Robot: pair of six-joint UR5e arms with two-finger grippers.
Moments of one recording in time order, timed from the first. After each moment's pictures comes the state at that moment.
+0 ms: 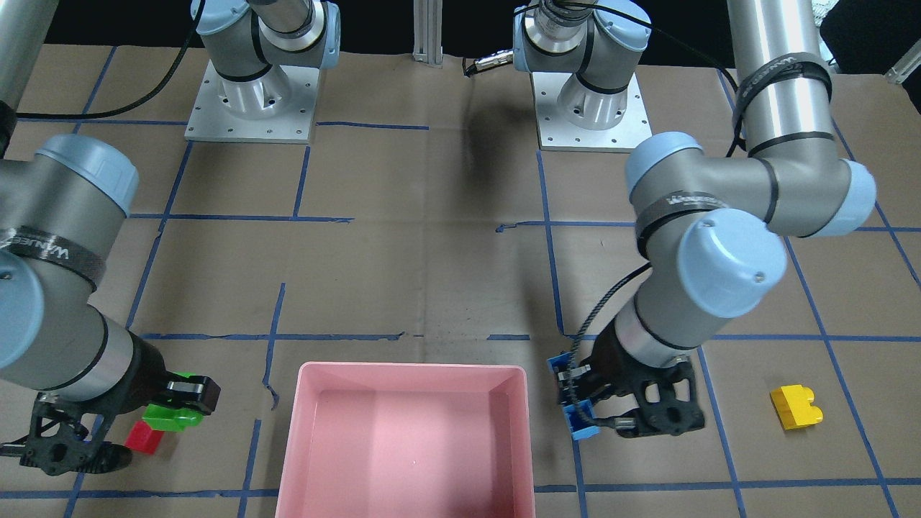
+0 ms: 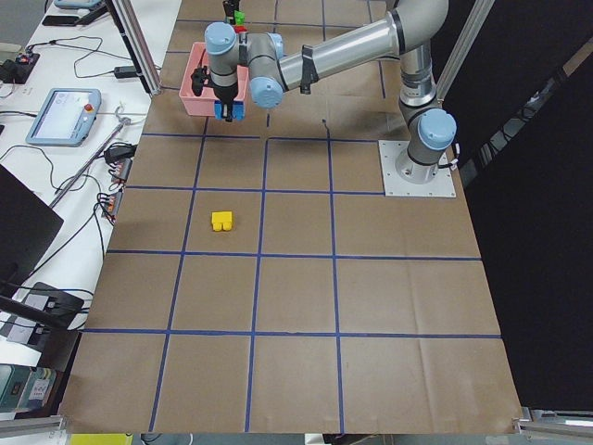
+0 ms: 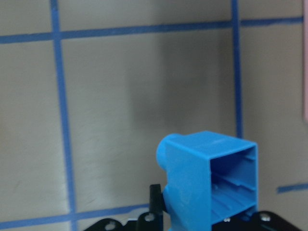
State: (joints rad) left arm -1.60 -2.09 -1.37 -1.13 1.44 -0.19; right arm 1.48 -1.02 1.23 -1.76 -1.53 0.01
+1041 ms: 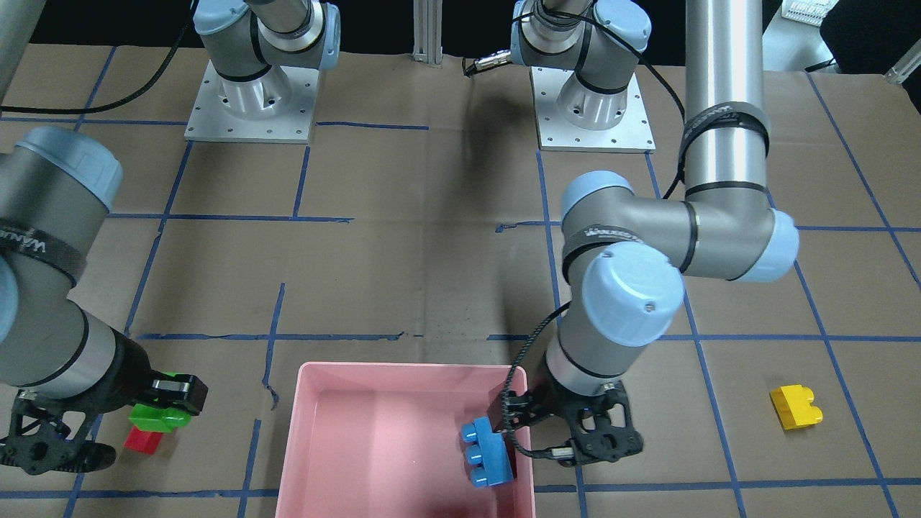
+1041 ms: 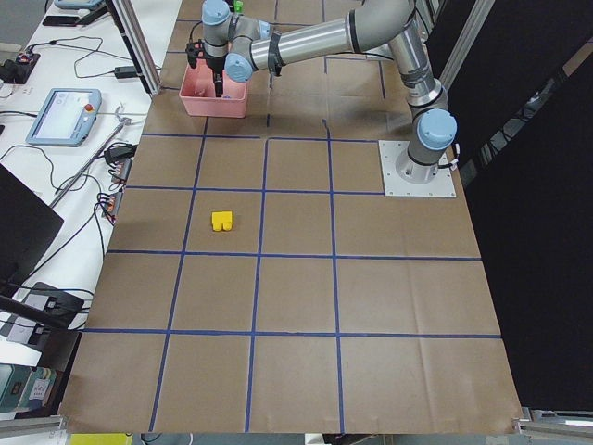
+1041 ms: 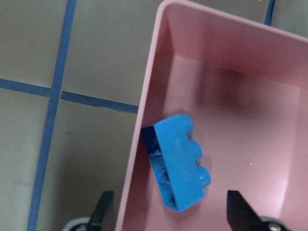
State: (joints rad) left arm -1.64 -2.14 -1.34 -1.06 1.50 -0.25; right arm 1.49 -1.03 1.22 -1.75 -1.53 0.04
